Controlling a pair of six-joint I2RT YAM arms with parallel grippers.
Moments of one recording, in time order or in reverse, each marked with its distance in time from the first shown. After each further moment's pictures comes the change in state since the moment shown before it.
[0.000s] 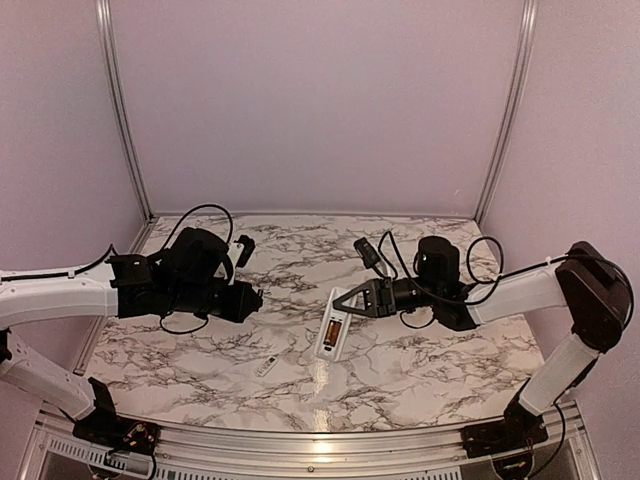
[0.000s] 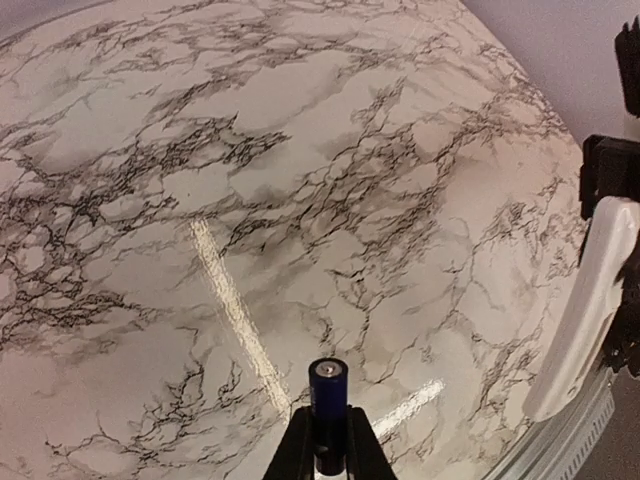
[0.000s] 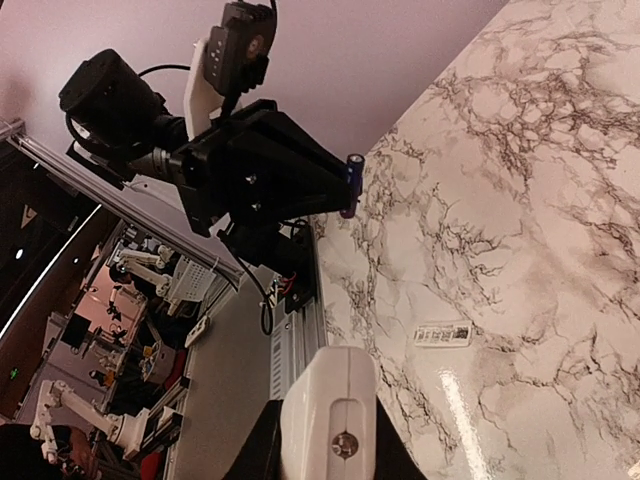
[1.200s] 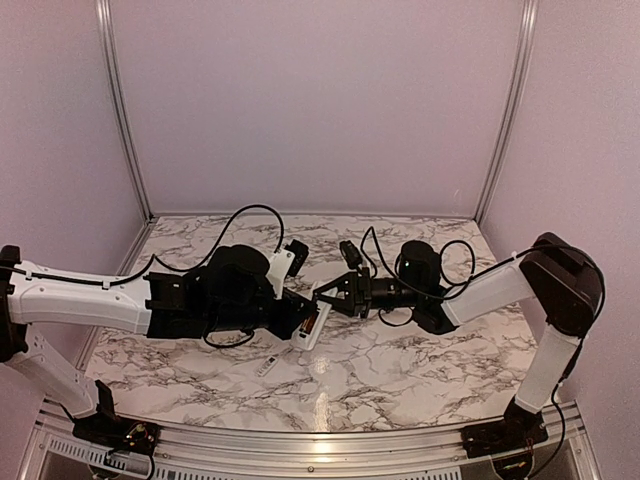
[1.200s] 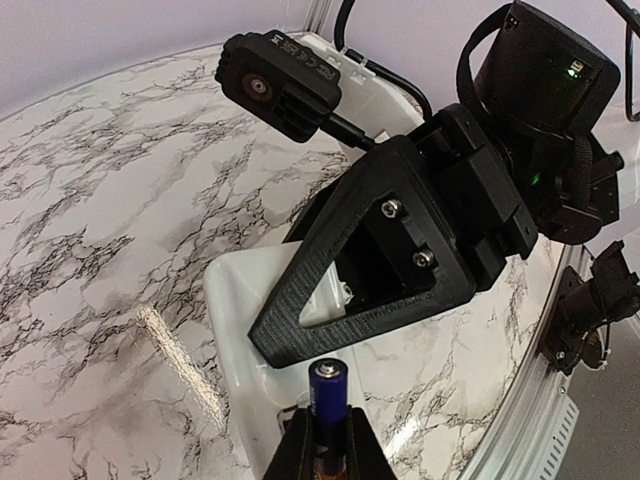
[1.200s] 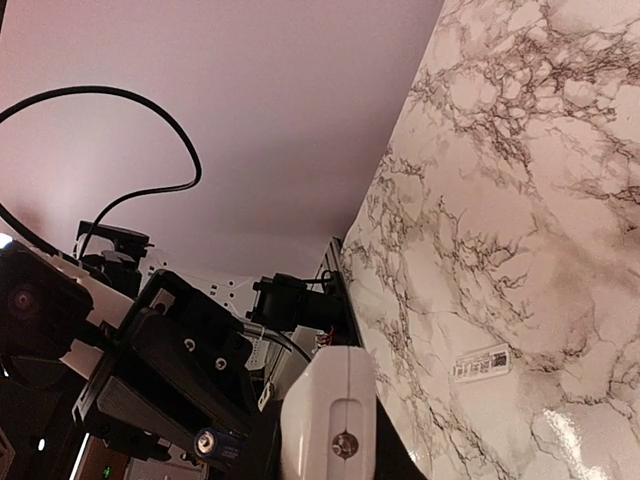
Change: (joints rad) left arm -0.214 0.127 0.062 0.377 -0.056 0.070; right arm 0.071 0.177 0.074 0.218 0.154 0.428
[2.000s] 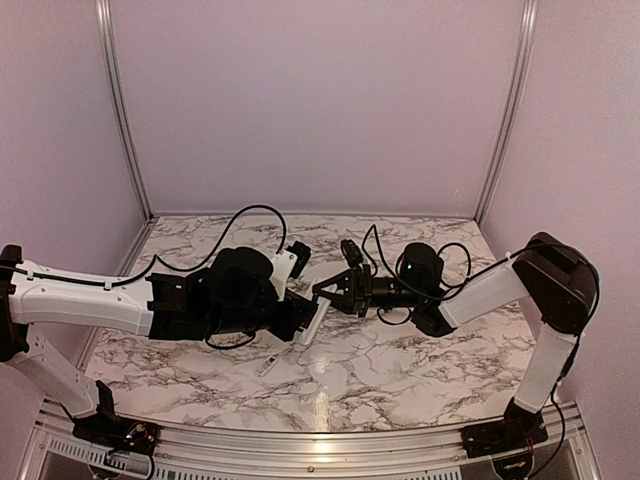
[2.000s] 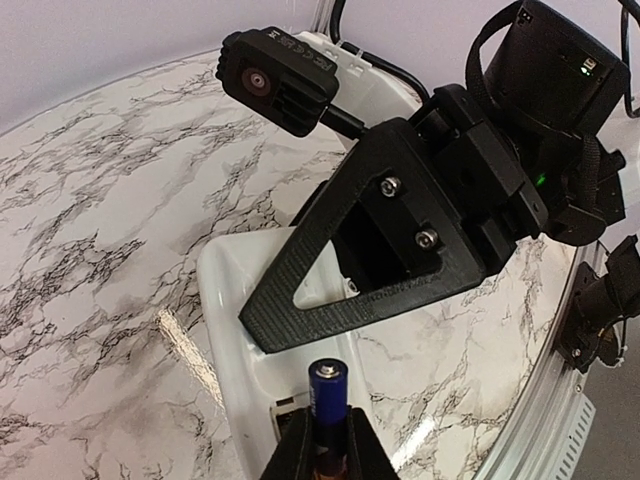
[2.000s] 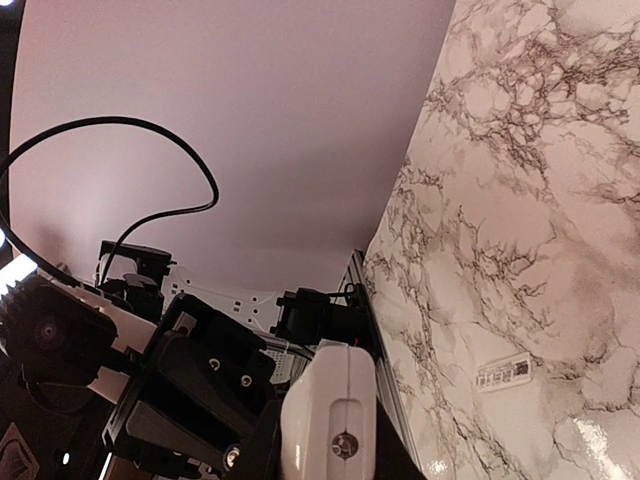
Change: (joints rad) left arm -0.010 0.014 0.011 -0.013 -0.045 0.023; right arm 0.001 0.030 -0.006 0.124 0.017 0.122
